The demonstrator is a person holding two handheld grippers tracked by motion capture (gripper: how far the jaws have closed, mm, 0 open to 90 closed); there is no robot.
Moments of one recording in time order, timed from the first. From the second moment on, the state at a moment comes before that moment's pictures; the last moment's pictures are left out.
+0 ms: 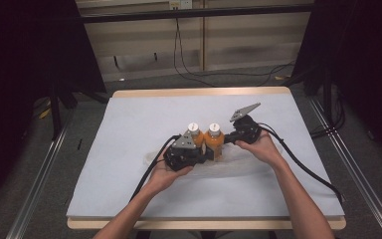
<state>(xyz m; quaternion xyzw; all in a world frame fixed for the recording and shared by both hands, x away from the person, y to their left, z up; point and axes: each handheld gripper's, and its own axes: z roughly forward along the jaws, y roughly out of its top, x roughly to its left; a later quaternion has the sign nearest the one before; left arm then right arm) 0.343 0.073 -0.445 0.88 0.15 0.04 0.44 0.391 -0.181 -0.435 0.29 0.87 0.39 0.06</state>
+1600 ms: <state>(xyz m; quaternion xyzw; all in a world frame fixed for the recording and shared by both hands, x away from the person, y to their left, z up) 0.319 0.073 -0.483 0.91 0.11 -0.02 0.40 0.443 -0.154 -0.479 0.36 0.87 0.33 0.08</state>
